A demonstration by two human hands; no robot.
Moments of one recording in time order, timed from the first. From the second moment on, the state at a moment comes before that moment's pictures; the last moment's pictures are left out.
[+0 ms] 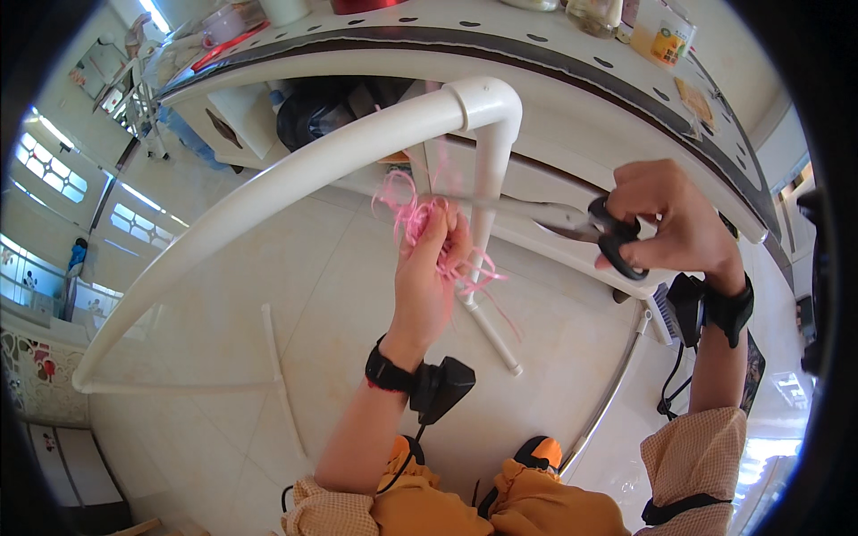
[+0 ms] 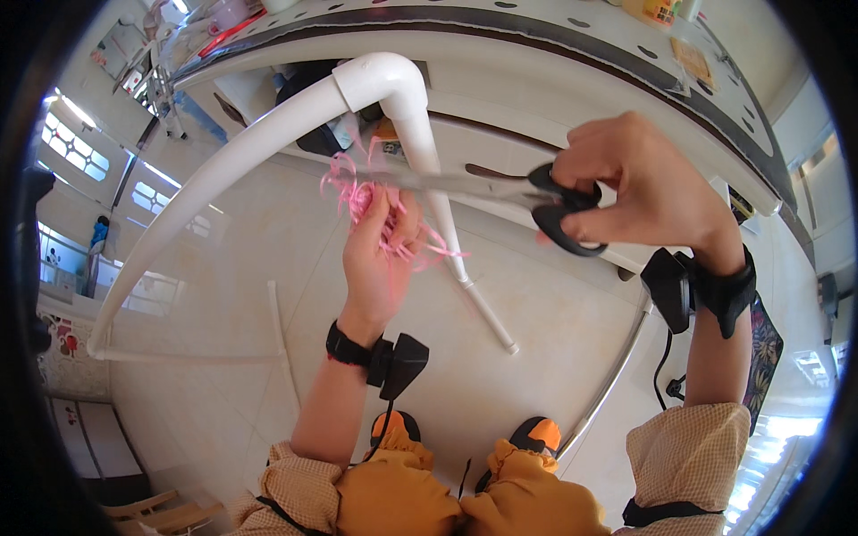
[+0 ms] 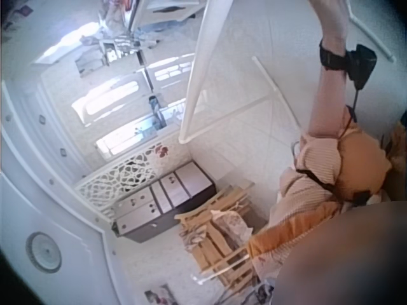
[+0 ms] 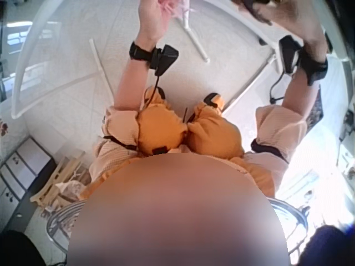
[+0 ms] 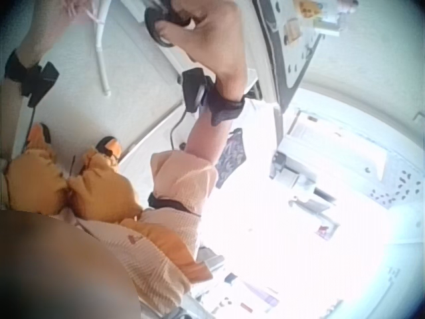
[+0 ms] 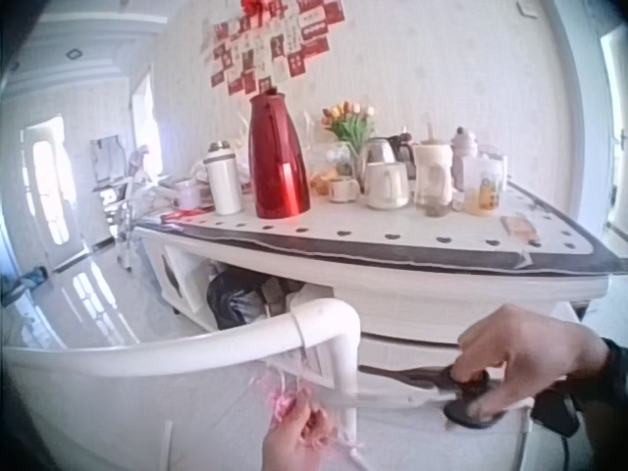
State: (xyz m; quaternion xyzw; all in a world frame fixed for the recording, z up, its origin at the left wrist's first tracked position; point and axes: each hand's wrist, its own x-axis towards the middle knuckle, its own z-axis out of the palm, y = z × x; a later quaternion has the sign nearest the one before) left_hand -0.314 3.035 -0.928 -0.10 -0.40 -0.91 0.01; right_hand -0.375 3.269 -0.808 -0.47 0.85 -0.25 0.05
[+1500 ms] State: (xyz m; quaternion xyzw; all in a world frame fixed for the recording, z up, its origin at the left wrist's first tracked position) left_hand -0.436 3.315 -0.569 0.22 -0.34 -0.79 -0.45; right_hand -0.410 3.355 -0.583 0.41 0.49 -0.72 -0.27
